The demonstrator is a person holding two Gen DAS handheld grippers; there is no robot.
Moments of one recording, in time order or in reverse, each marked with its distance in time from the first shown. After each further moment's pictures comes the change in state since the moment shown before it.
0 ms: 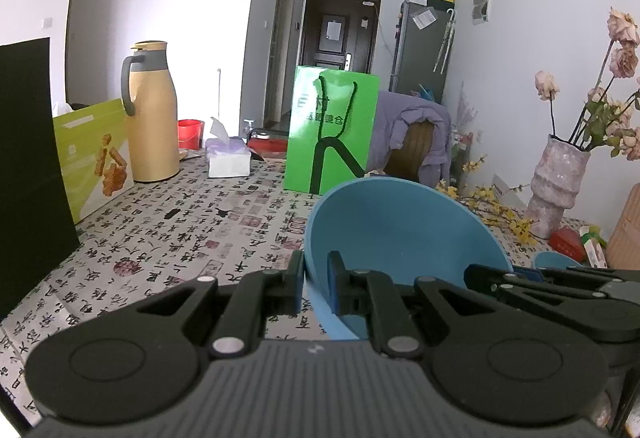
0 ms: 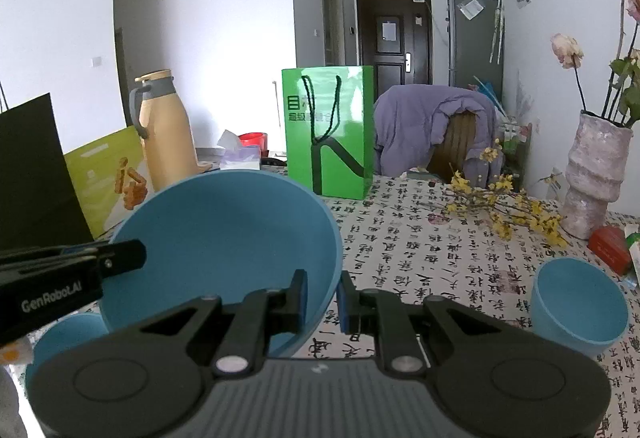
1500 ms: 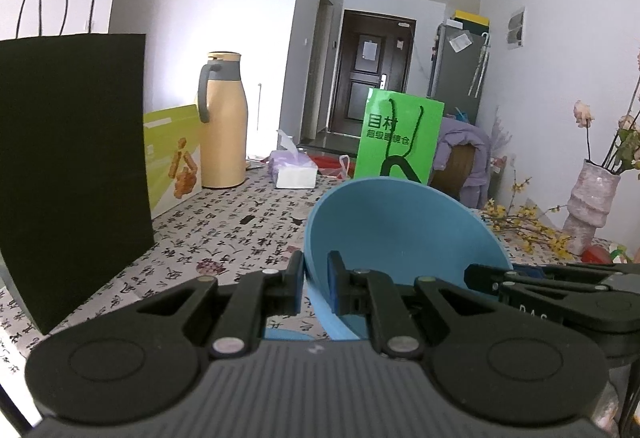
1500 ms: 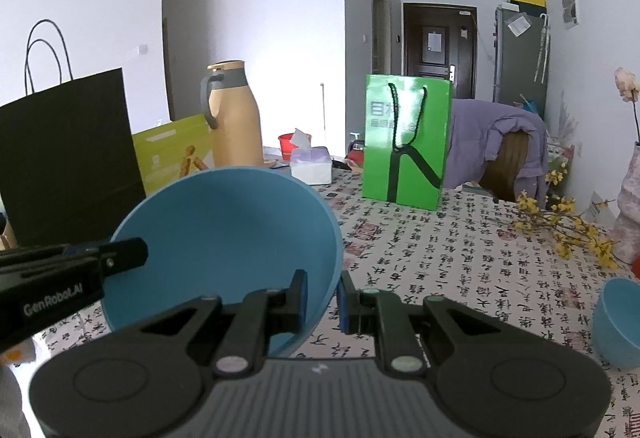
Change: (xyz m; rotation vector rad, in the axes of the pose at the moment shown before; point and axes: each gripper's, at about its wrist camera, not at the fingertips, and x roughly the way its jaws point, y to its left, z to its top) left arm -0.045 0.089 -0.012 -0.051 -0.057 0.087; right arm -0.003 0.100 -0.003 -0.085 -0.007 0.101
